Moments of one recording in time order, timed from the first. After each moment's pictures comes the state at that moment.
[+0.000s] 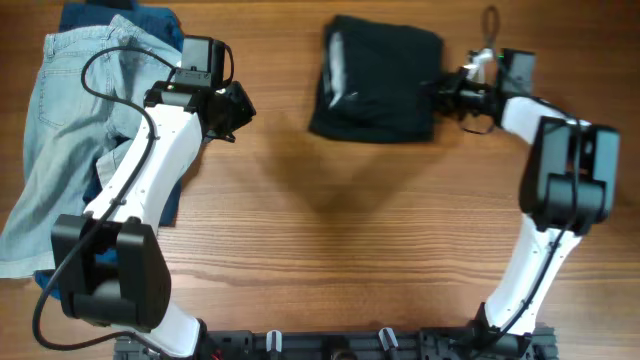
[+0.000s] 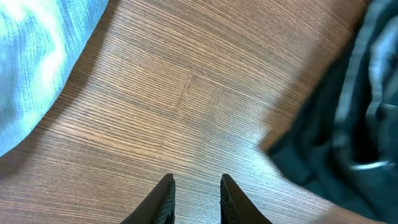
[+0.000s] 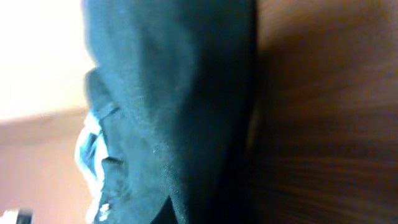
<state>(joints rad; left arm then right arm) -0.16 1.76 1.36 -0.72 0.07 -0.63 -0.19 2.27 1.40 -0.04 -0.89 0.65</state>
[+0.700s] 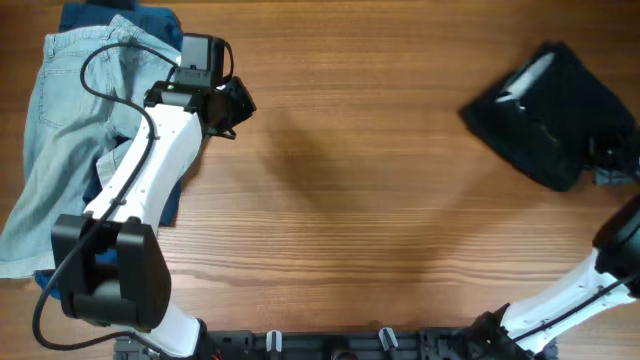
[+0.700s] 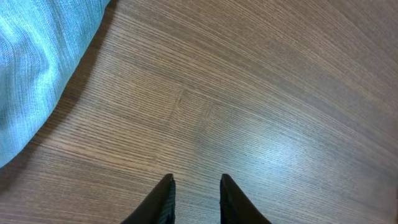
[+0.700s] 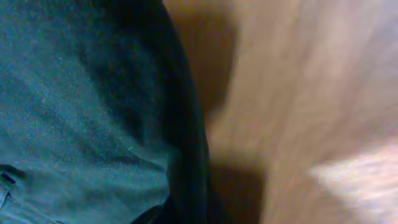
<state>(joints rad) -0.16 1.76 1.36 -0.67 0.07 -0.63 -0.74 2.08 1.40 -0.56 -0.29 0.83</state>
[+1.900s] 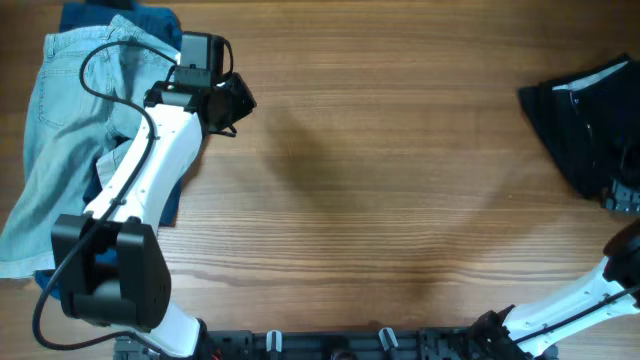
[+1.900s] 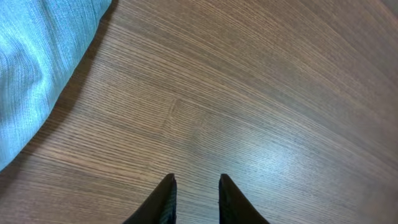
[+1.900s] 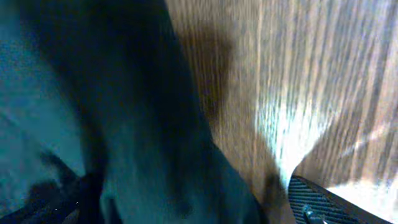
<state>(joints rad) -0.16 1.76 1.36 -0.64 0.07 -0.65 -0.84 2.06 1.41 -0.64 -0.24 0.87</state>
